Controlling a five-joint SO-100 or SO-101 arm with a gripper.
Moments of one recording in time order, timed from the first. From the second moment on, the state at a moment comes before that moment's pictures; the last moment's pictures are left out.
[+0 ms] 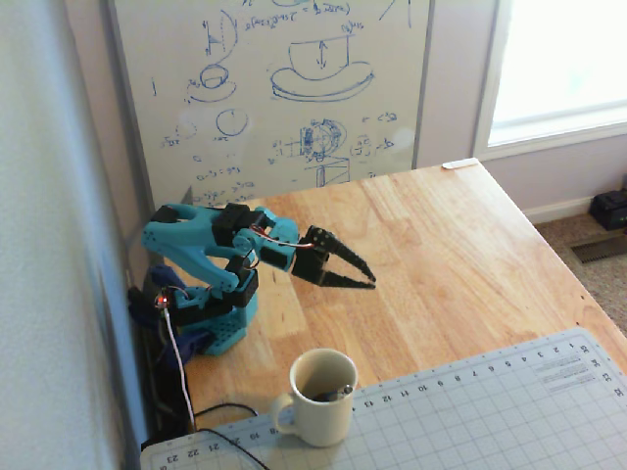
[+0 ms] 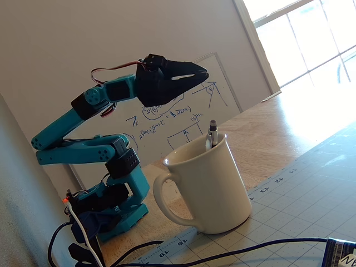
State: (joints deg) arm 40.5 164.7 157.0 17.8 -47.3
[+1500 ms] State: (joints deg) arm -4.4 183.2 171.7 66.6 -15.3
